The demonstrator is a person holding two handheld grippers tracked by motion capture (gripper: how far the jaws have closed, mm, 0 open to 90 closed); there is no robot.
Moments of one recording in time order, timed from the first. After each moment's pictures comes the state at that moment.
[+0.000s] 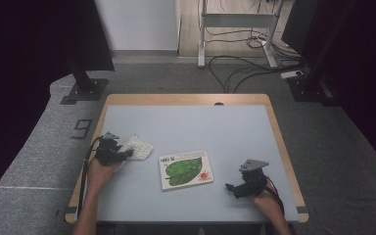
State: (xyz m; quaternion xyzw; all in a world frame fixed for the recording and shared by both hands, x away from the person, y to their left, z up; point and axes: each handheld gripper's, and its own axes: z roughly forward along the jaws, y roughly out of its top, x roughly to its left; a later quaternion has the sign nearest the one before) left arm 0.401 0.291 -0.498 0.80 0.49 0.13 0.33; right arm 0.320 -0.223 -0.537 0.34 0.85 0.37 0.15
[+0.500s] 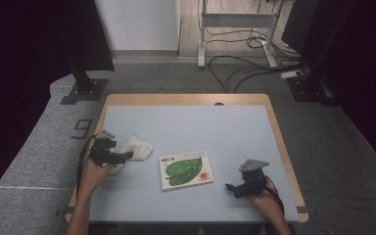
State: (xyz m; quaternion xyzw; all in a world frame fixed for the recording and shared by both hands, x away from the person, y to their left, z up) left arm 0.376 0.288 -0.463 0.81 0.44 0.14 0.36; right arm 0.320 -0.223 -0.537 0.34 0.85 0.37 0.15
